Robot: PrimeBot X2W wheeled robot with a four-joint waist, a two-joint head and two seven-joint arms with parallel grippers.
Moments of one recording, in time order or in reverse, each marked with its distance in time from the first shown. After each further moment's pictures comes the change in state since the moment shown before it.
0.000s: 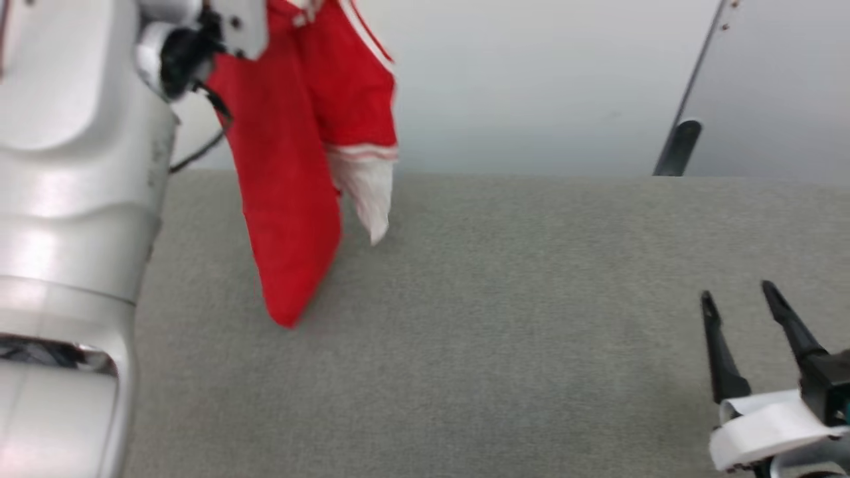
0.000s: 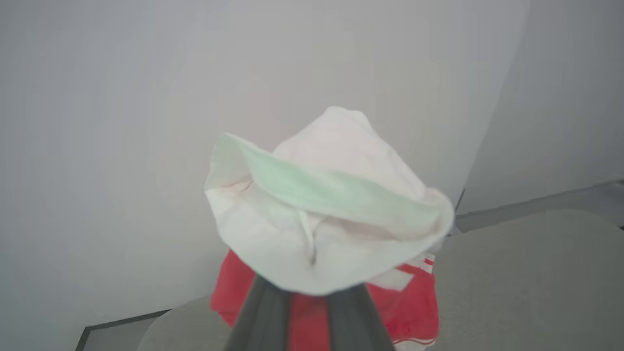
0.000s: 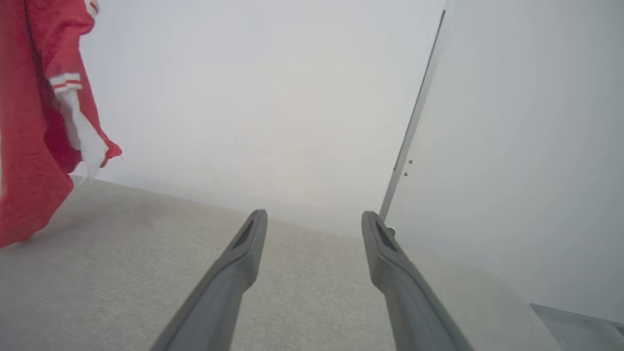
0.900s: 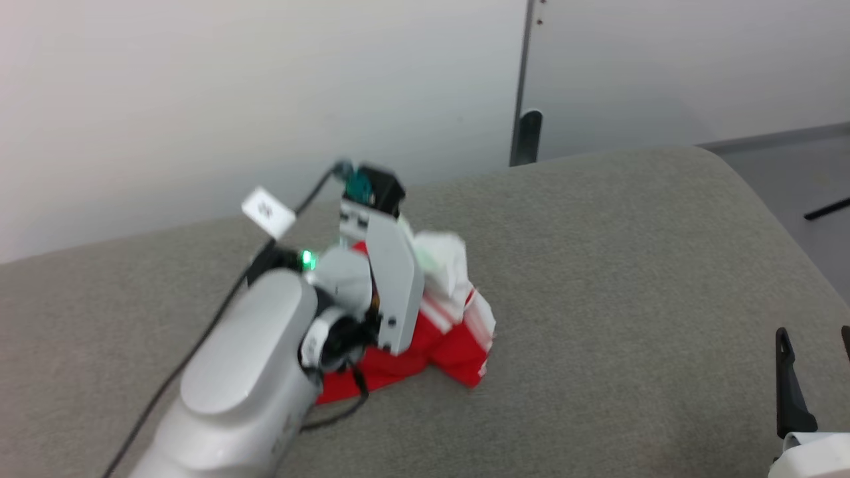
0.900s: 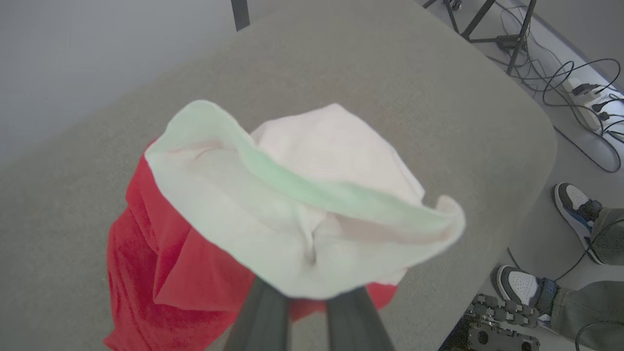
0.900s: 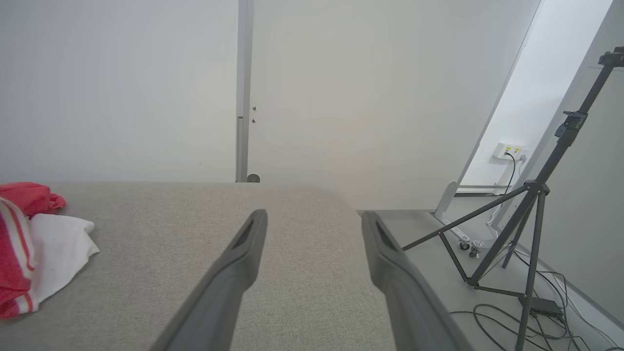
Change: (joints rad) left arm 0.637 -0.047 -0.160 -0.575 -0.172 0.128 0.335; right arm 0.108 0.018 -0.178 -0.040 -0.026 0.000 0.030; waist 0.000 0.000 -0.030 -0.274
